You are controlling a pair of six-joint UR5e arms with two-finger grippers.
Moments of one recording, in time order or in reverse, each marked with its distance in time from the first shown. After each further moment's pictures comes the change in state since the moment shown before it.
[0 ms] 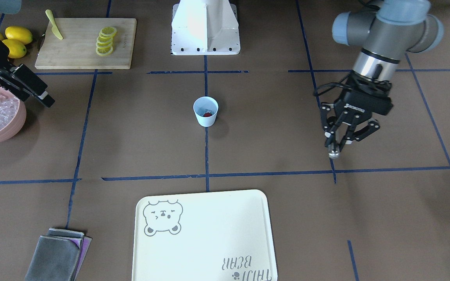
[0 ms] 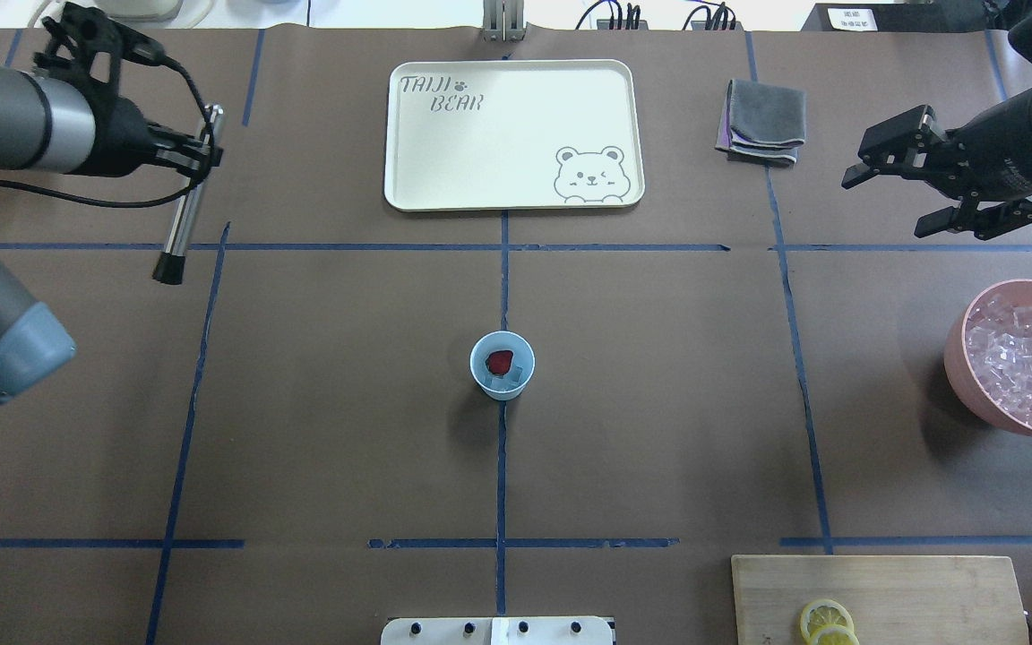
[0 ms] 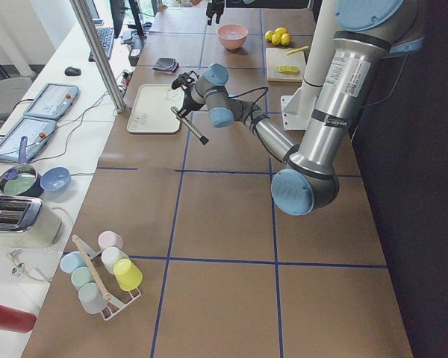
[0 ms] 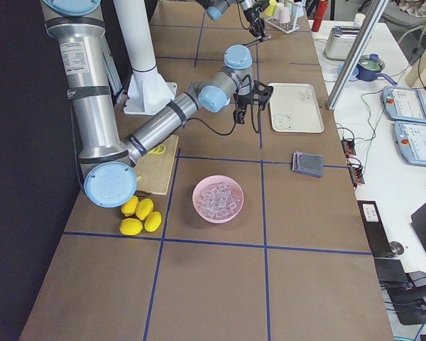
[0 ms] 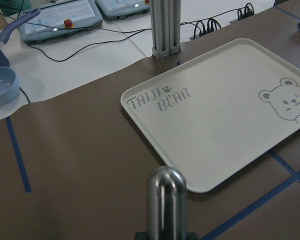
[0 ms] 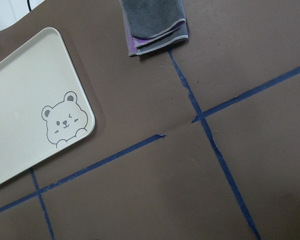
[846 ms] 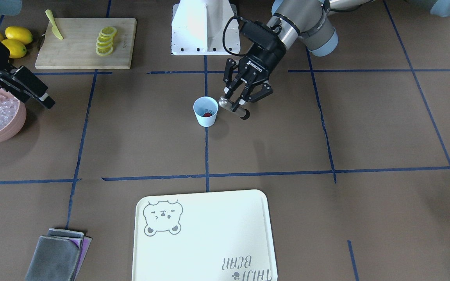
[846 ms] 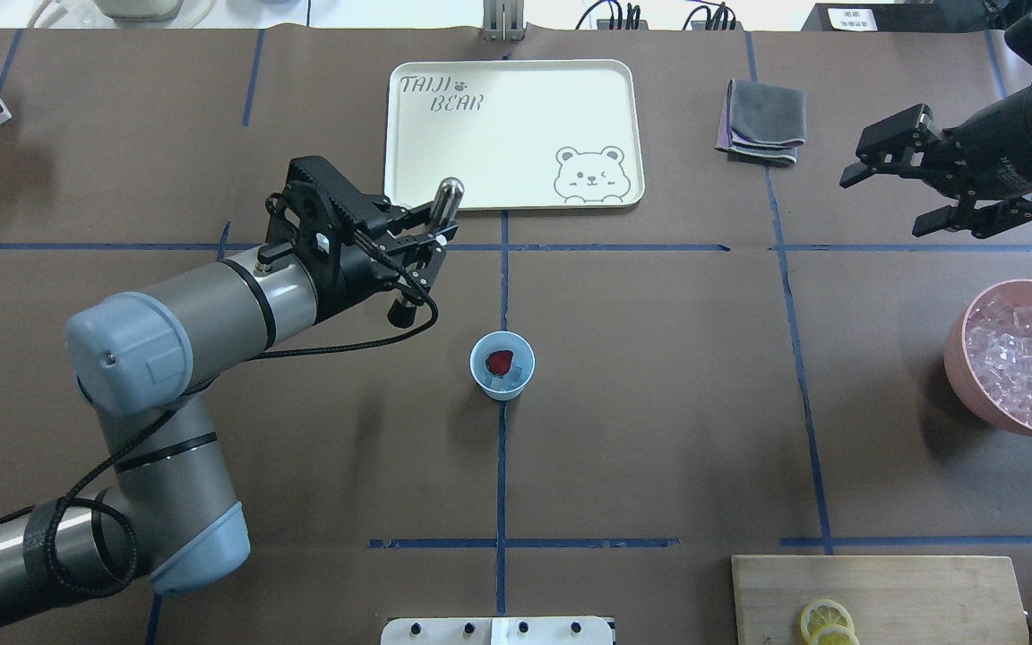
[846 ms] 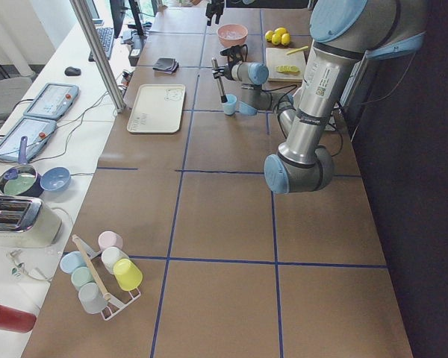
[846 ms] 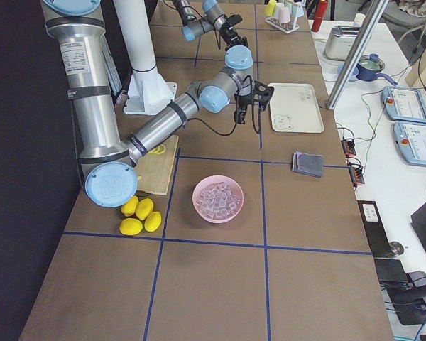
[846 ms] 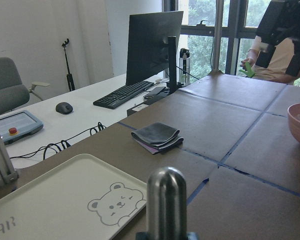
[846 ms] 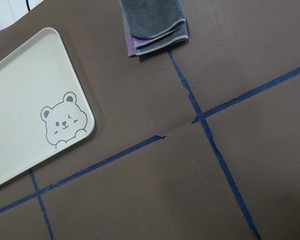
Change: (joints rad) left arm 0.436 -0.159 0.033 -0.438 0.526 0.085; right arm 0.000 0.006 -0.008 0.000 0.001 -0.001
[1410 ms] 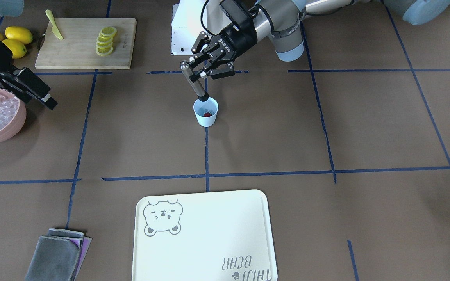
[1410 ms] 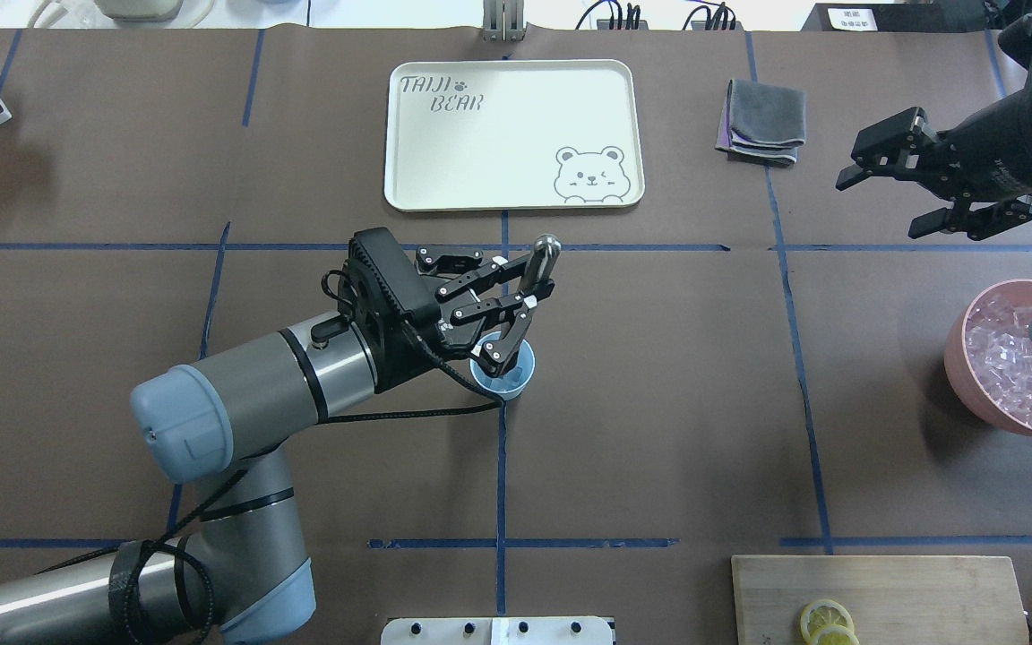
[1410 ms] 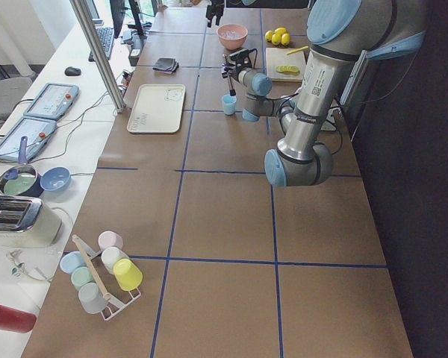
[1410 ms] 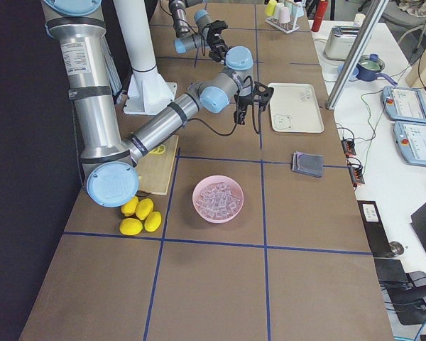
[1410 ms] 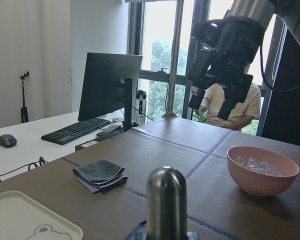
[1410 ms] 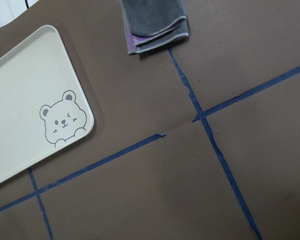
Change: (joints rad) left arm 0.128 -0.098 0.085 -0.330 0.003 0.134; right arm -0.004 0.003 -0.004 0.000 -0.001 0.002
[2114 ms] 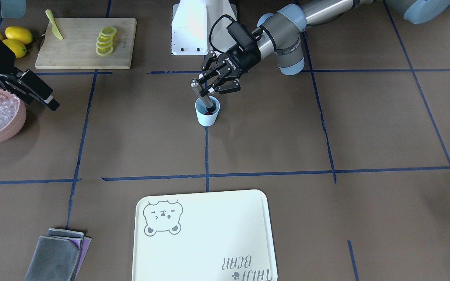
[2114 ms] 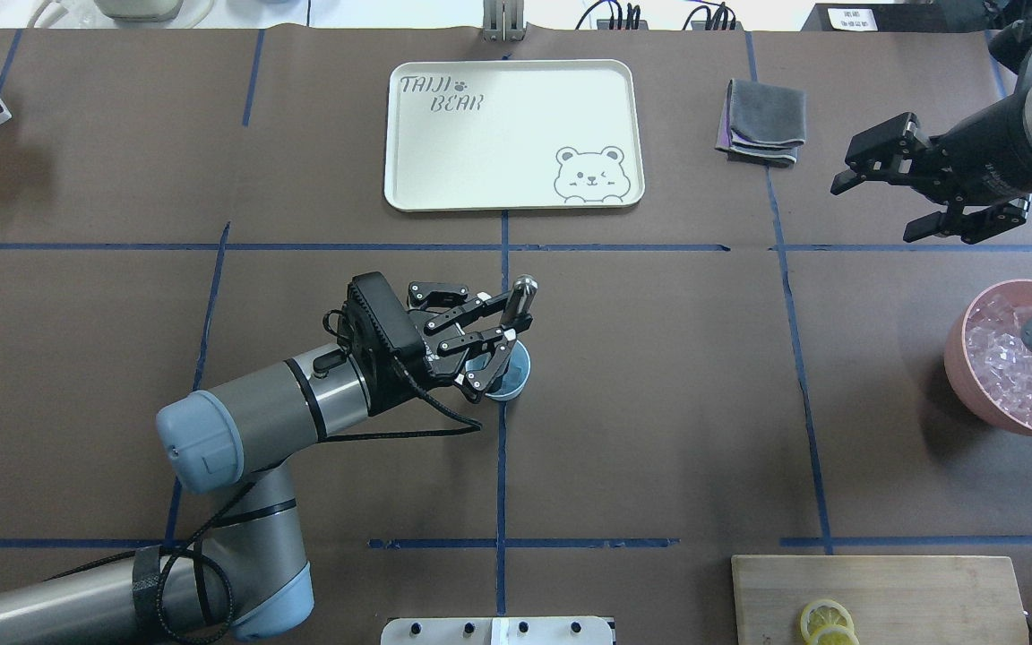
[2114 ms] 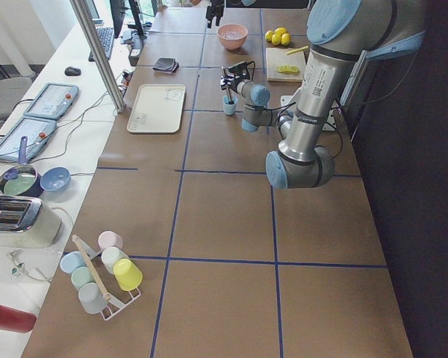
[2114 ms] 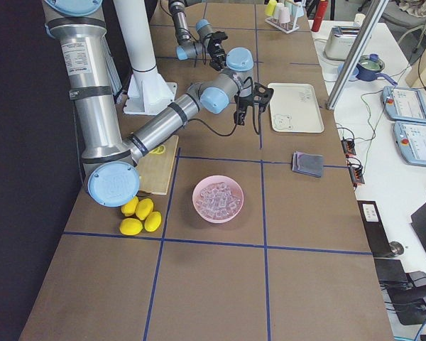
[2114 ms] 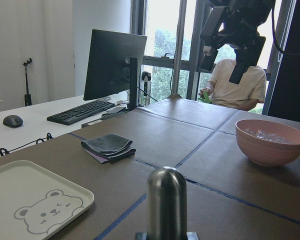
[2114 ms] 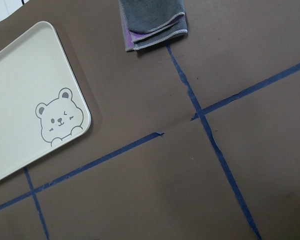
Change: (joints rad) left arm 0.037 0.010 0.182 -0.233 0.000 0.012; right arm -0.012 0.003 -0.011 0.001 -0.005 0.001
